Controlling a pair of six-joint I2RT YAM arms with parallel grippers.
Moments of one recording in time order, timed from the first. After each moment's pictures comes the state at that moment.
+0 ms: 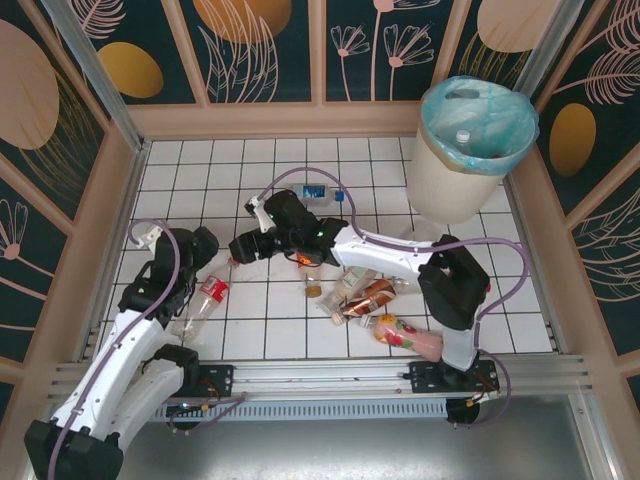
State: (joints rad) left arm -0.27 0.75 0.61 -0.57 -0.33 -0.89; right arm 1.01 1.88 1.43 -0.11 -0.28 0.52
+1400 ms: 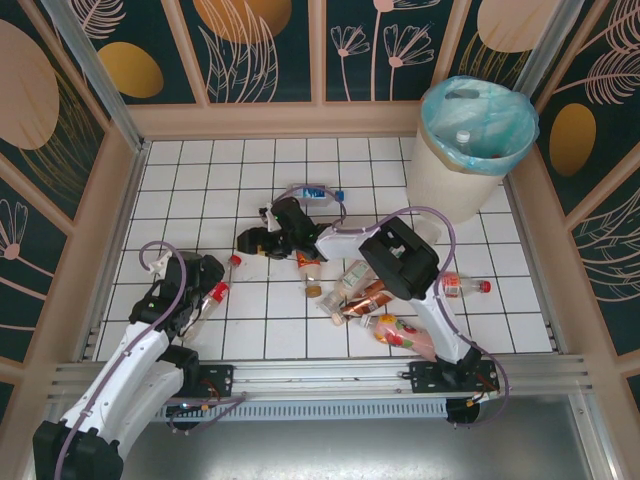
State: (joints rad) left arm -0.27 0.69 0.41 -0.58 -0.25 -0.98; right arm 0.89 2.27 1.47 0.22 -0.51 0.89
